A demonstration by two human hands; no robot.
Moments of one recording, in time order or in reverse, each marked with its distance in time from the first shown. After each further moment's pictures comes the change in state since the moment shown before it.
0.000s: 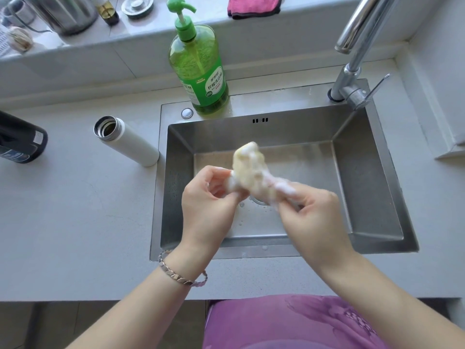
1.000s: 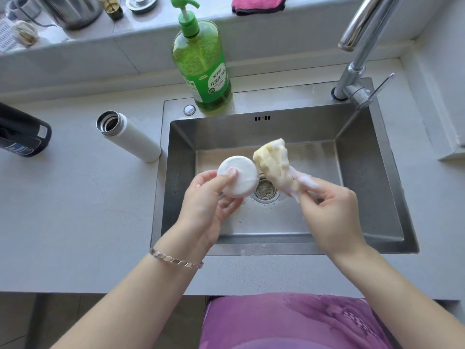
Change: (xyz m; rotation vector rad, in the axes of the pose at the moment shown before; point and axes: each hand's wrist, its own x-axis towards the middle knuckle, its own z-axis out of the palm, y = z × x) left_hand 0.011 0.005 0.000 -0.595 -0.014 -0.693; right_hand 0.004 0.029 -0.017 -0.027 0.091 0.046
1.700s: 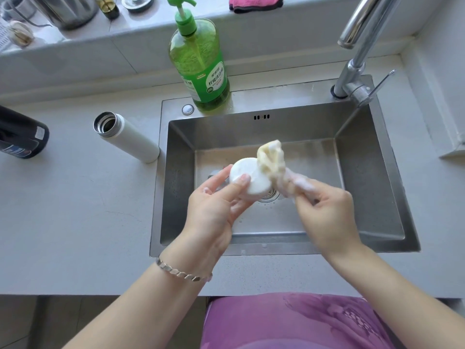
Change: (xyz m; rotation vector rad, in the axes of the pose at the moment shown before) left_hand -0.011 -0.006 0.010 -0.080 -0.013 0.072; right_hand -0.003 0.004 0.007 0.001 0.014 -0.068
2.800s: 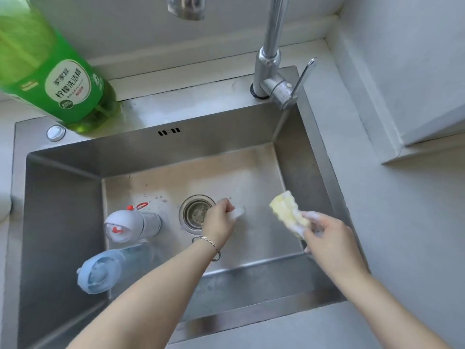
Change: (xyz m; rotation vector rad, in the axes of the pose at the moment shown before) left_hand 0.226 -0.211 0.083 1.293 -0.229 0.212; right_hand 0.034 0.163 -0.112 -0.294 -0.075 0.822
